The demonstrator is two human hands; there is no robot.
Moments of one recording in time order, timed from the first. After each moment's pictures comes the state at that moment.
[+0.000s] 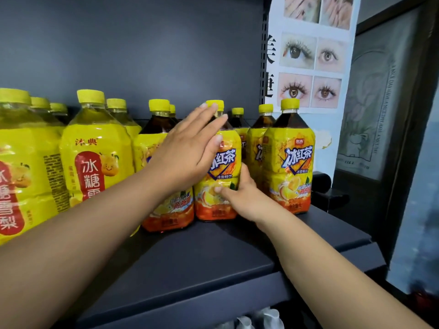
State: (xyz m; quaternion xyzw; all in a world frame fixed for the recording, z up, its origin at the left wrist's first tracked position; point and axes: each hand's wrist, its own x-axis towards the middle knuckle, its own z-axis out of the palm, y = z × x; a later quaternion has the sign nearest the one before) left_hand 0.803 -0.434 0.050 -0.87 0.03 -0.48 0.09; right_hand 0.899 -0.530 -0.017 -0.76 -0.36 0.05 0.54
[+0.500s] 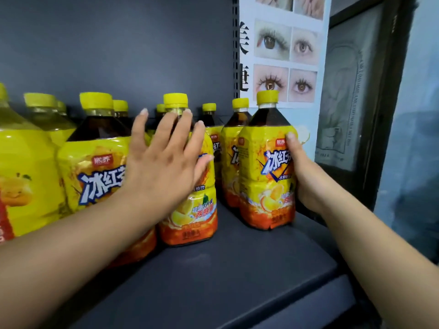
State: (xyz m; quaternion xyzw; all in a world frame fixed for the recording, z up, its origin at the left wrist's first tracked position) left_hand 0.861 -0.423 0.029 -0.74 -0.08 -0.54 0.38; right_hand 0.991 -0.611 0.021 -0.64 -0.27 0.09 0.71
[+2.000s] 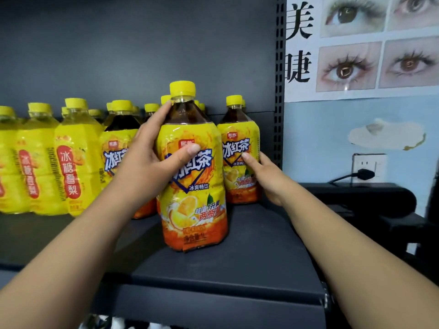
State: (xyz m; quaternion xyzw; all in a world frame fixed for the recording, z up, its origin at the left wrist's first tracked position) left_hand 0.847 -0.542 0.034 -0.79 -0.21 -0.55 -0.17; right_hand 1.076 -0.542 -0.011 -0.53 -0.48 0.31 0.62
